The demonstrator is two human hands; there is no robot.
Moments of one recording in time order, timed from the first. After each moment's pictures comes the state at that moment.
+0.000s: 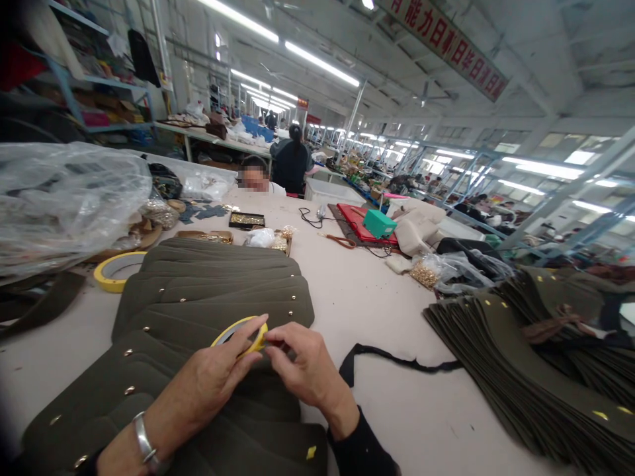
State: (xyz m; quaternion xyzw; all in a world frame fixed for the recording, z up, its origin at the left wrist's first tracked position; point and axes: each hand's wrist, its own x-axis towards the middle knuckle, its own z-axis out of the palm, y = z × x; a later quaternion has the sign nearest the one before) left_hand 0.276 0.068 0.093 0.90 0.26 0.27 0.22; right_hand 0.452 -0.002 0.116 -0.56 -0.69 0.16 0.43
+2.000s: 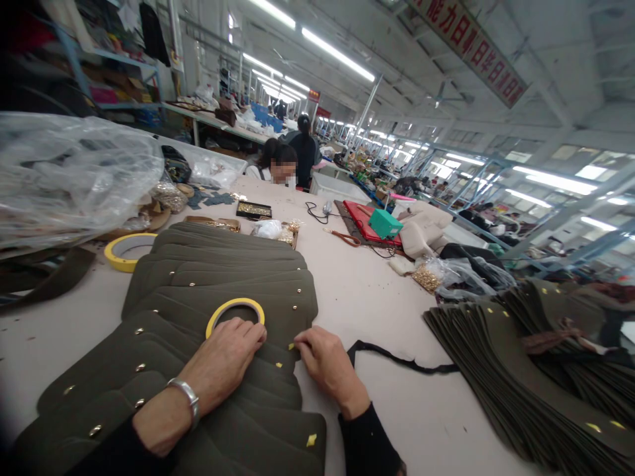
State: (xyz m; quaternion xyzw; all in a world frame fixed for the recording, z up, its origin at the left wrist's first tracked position) left_hand 0.286 0.069 0.092 0.94 0.32 0.09 0.11; right_hand 0.491 -0.016 0.074 -0.65 -0.70 0.11 0.27
